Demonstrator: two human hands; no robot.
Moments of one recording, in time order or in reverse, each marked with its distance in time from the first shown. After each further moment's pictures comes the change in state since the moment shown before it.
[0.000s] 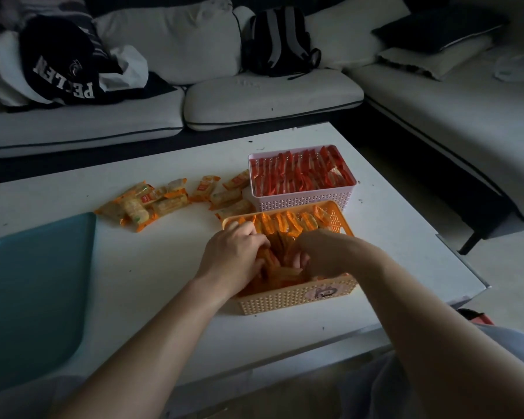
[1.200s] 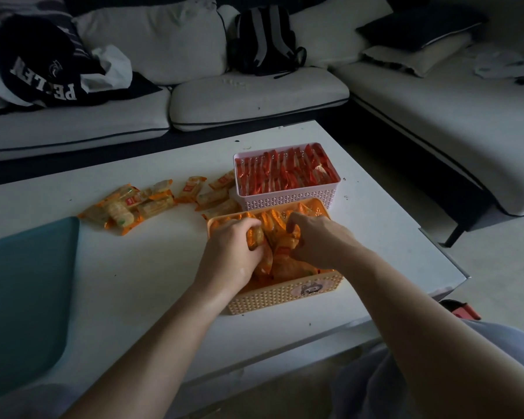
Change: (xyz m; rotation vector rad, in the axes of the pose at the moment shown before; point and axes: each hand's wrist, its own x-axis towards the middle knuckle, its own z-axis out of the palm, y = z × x) left_hand 0.001 0.031 -0.010 -0.426 0.132 -0.251; right_hand -0.010 0.014 0.007 0.024 0.423 0.148
